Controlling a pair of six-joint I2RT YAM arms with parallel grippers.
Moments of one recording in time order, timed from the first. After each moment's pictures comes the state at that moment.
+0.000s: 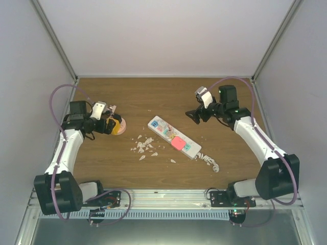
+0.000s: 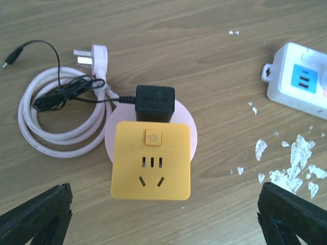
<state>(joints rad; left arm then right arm) 0.17 1.20 0.90 -0.61 0.39 0.33 0.22 1.37 1.08 -0.38 -0.54 -0.37</state>
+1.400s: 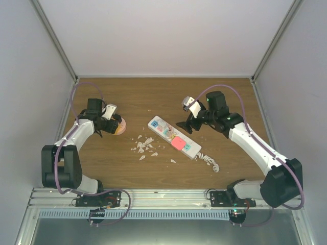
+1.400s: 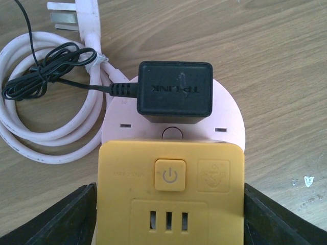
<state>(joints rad) 0.02 1.46 0.91 -0.50 0.13 0.33 0.43 1.31 1.04 -0.40 -0.49 -0.48</state>
